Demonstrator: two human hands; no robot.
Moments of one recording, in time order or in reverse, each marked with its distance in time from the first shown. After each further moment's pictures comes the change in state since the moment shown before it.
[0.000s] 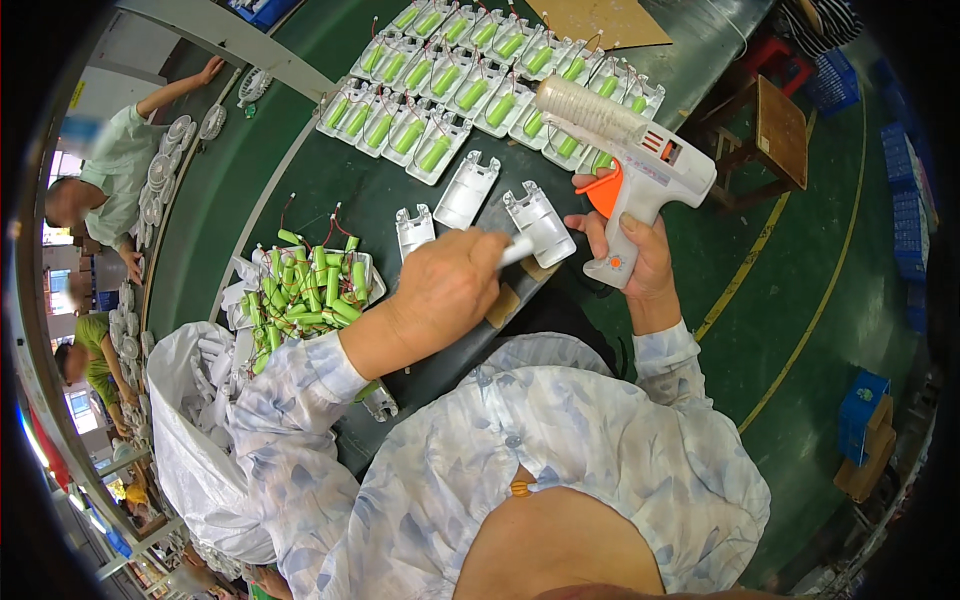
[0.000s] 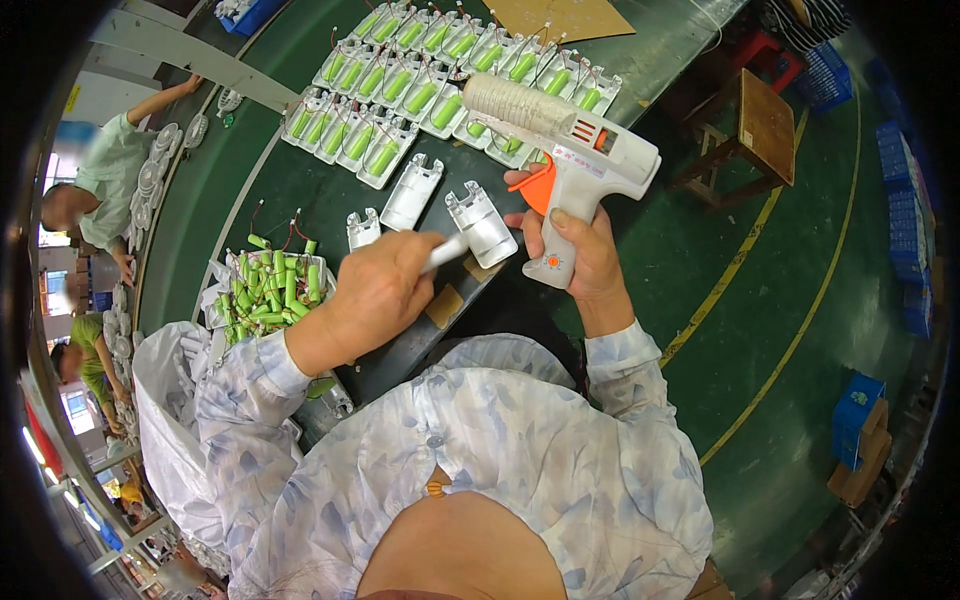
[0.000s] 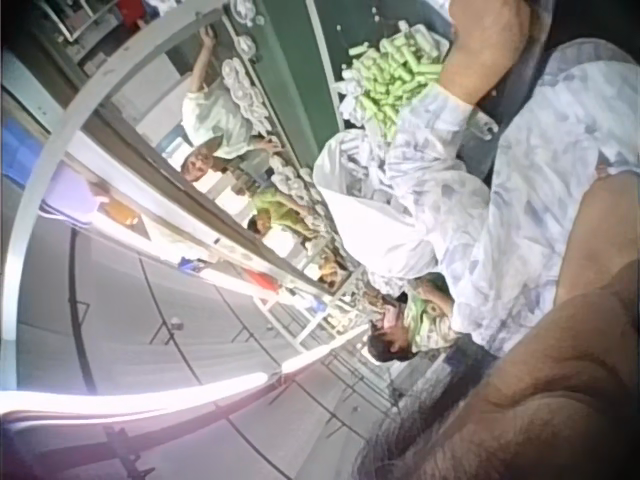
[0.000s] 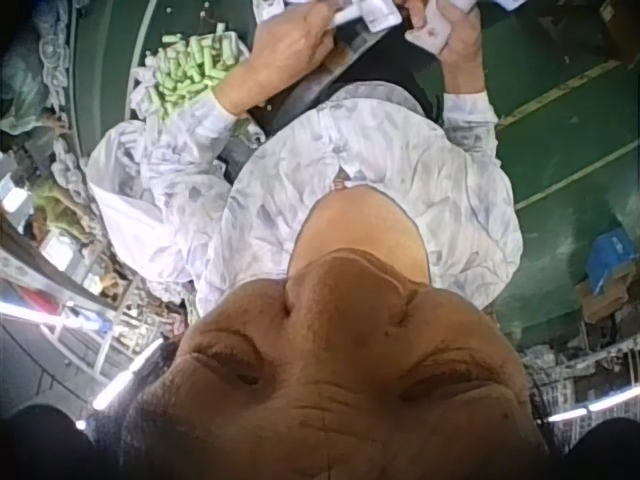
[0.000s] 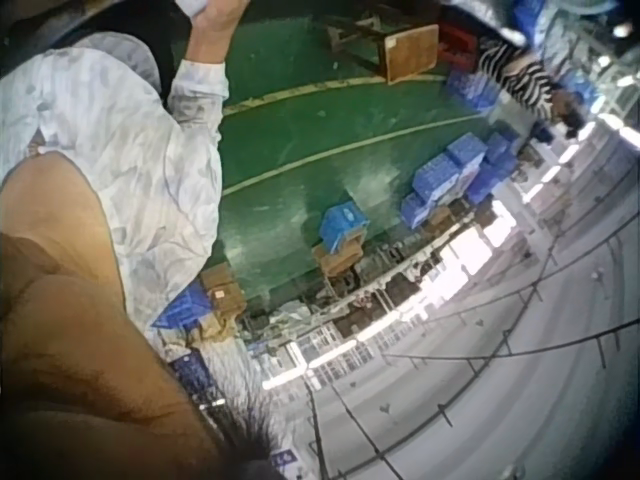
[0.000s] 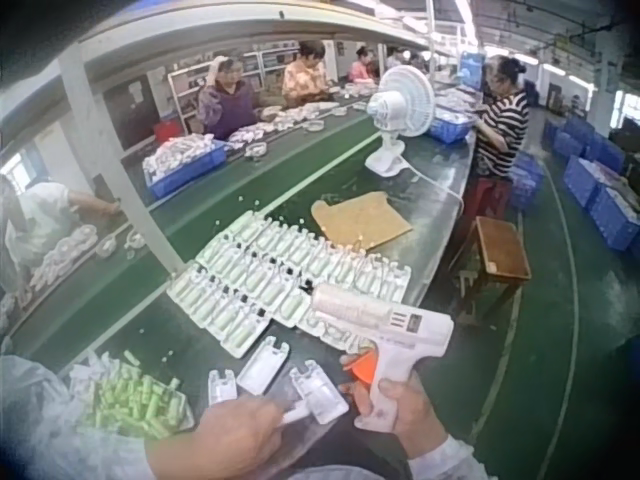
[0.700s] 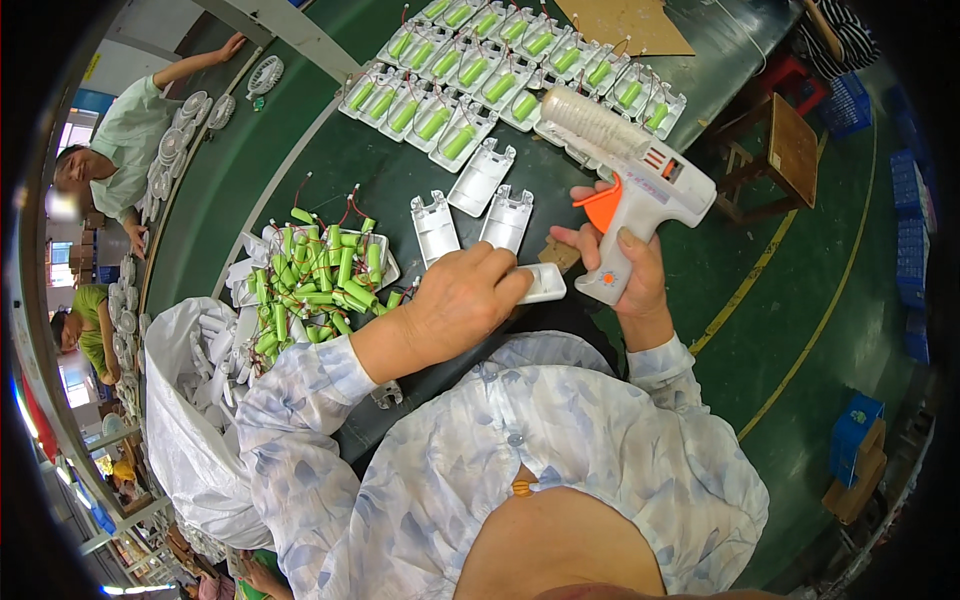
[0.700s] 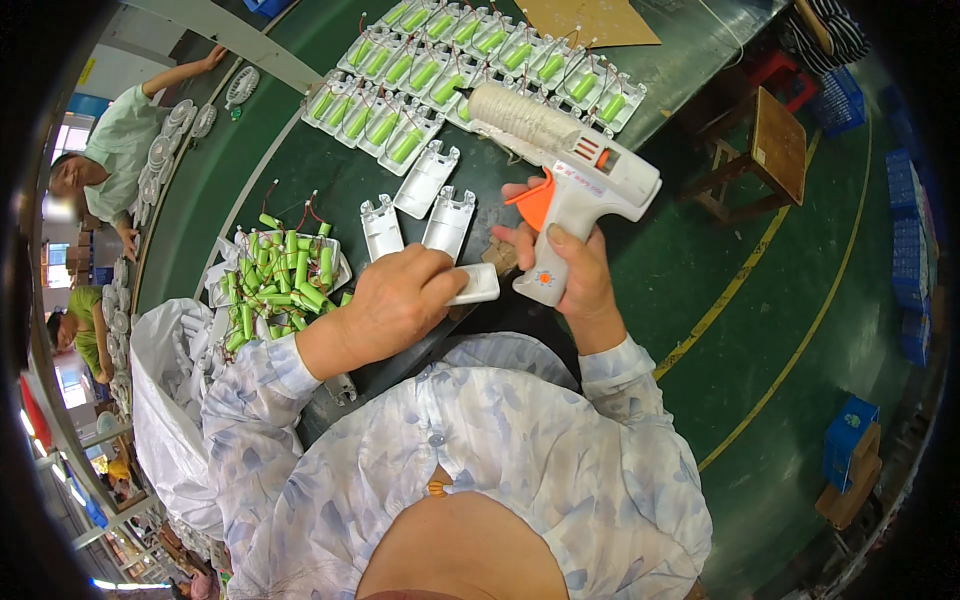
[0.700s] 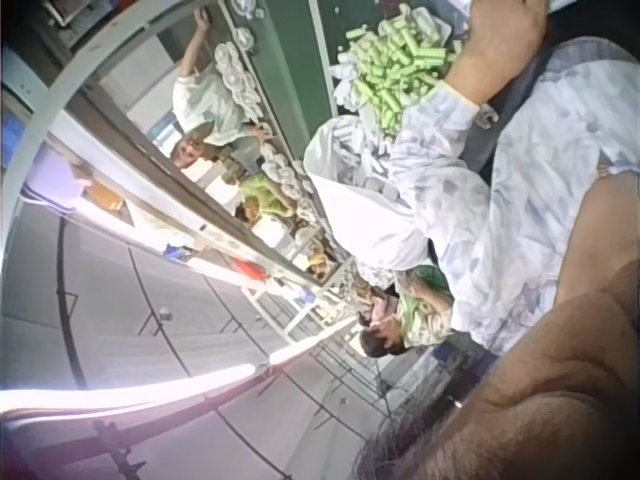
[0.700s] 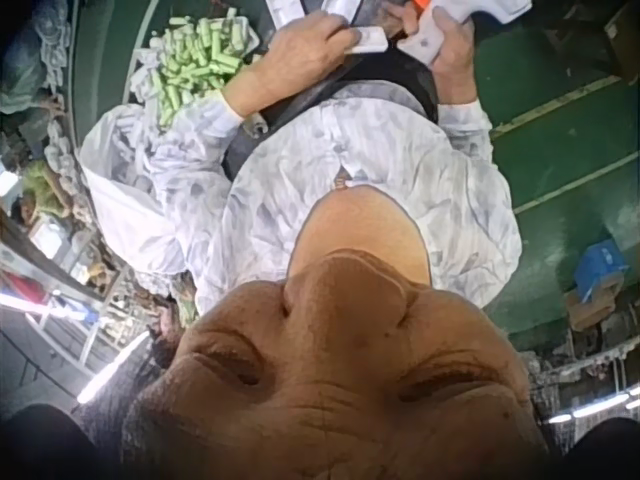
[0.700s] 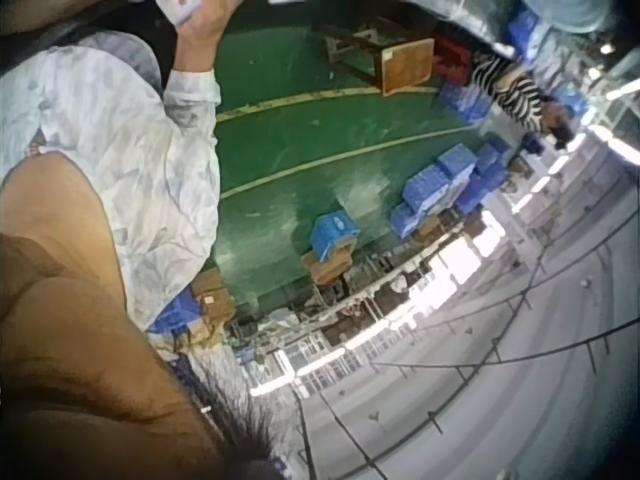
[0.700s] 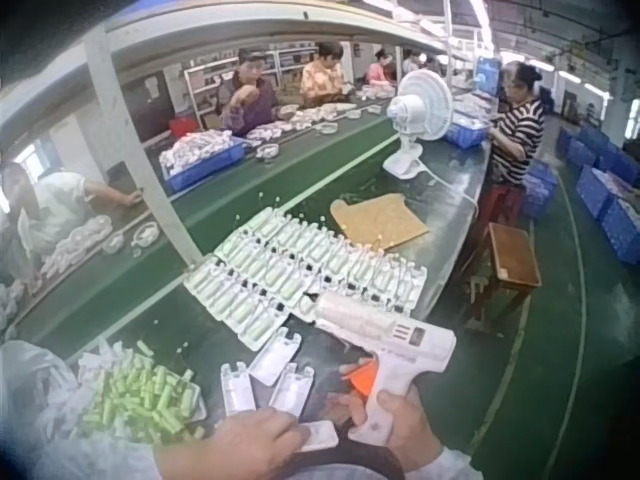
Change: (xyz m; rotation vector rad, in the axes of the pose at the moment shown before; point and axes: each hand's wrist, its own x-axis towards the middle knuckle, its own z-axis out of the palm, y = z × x) left_hand -0.021 0.003 0.007 0.066 0.063 0.250; right_hand -0.014 0.020 0.019 0.103 -0.040 0.021
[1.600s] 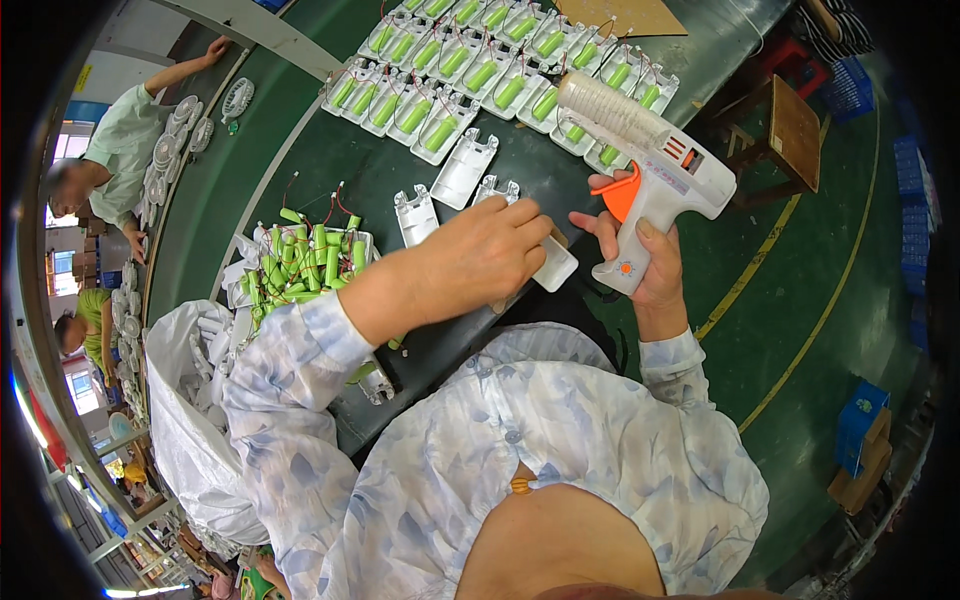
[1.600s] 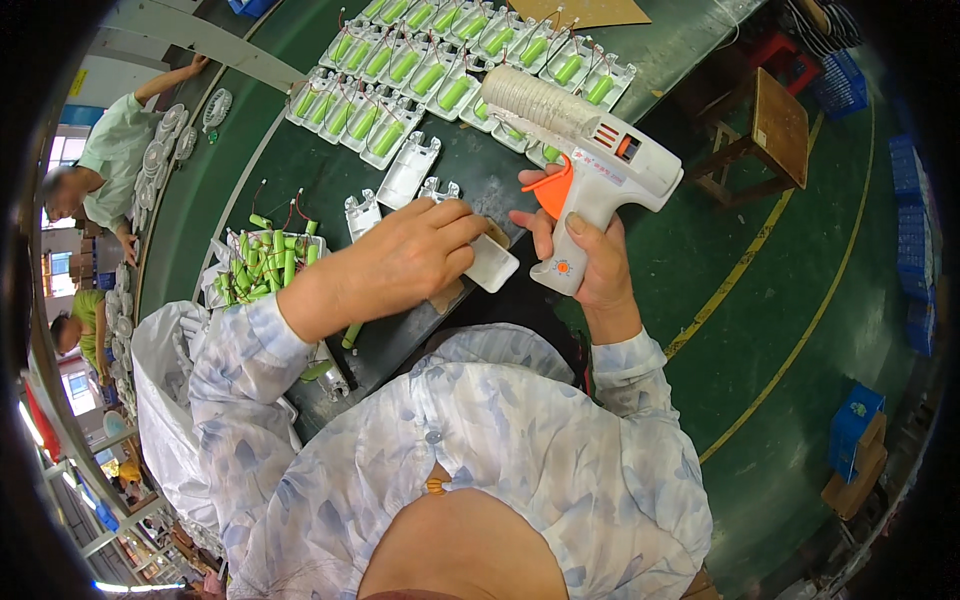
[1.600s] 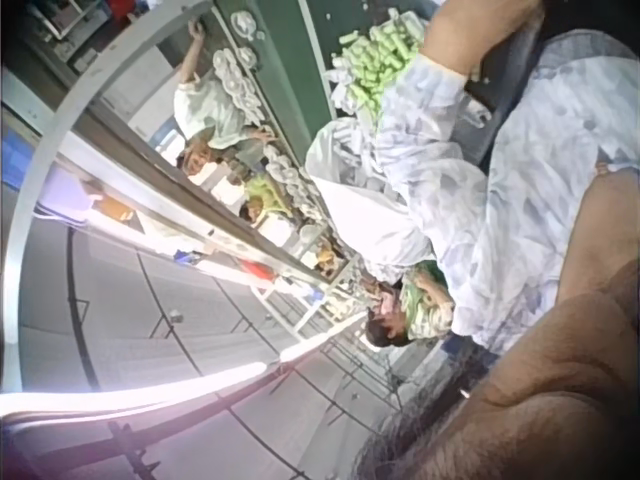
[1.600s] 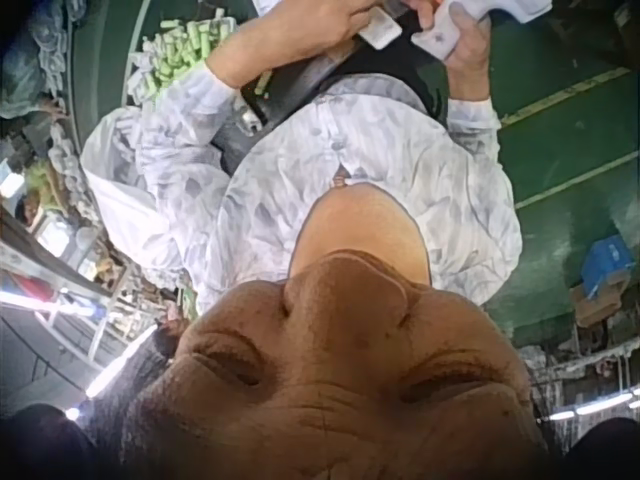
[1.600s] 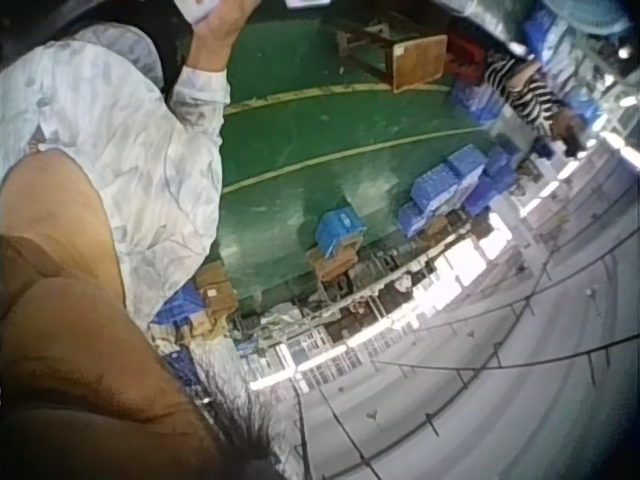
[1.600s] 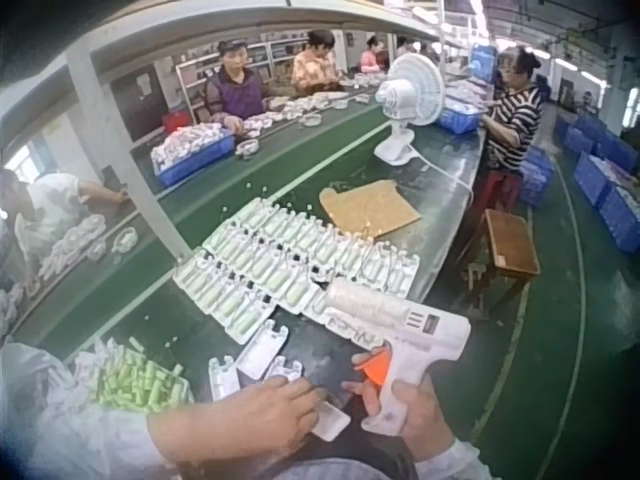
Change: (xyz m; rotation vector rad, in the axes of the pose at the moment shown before) left_hand 0.060 -0.015 -0.013 0.069 -0.285 0.263; right_hand -0.006 -0.023 -0.021 -0.042 0.028 -0.037
